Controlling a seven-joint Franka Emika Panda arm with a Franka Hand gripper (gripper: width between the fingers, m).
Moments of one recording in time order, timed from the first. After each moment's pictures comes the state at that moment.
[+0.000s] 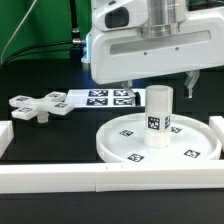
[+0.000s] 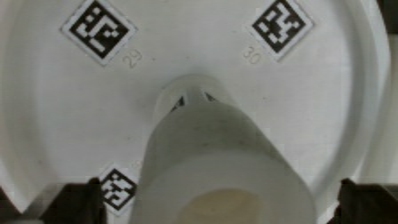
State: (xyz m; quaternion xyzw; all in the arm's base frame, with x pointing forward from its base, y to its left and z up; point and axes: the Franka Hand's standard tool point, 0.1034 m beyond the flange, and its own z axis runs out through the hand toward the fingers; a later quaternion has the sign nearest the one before) arm 0.566 0.042 0.078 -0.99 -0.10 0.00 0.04
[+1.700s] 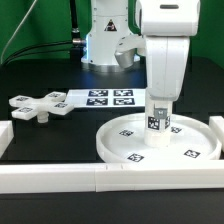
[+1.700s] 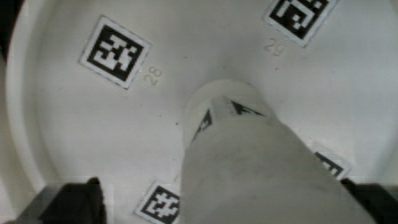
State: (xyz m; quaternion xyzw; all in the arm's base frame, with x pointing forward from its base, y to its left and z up) arm 0.571 0.038 0.070 -0.74 -0.67 0.01 0.00
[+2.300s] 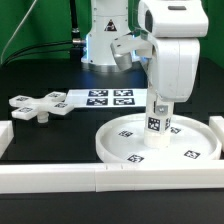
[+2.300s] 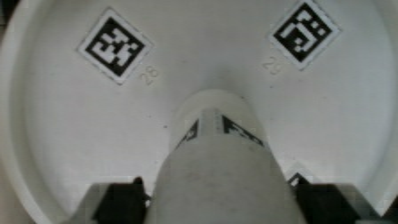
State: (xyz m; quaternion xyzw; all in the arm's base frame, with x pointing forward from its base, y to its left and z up) arm 0.568 0.035 0.069 -0.70 -0.71 0.02 0.00
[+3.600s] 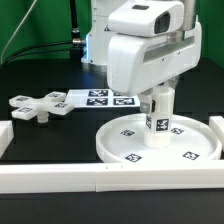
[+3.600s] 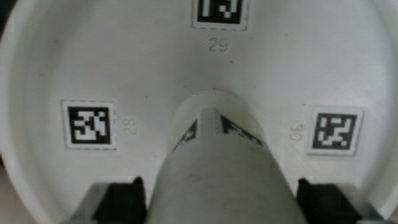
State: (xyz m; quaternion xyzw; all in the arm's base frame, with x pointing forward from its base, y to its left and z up) arm 0.564 0.037 0.068 -0.93 -0.37 0.01 -0.01
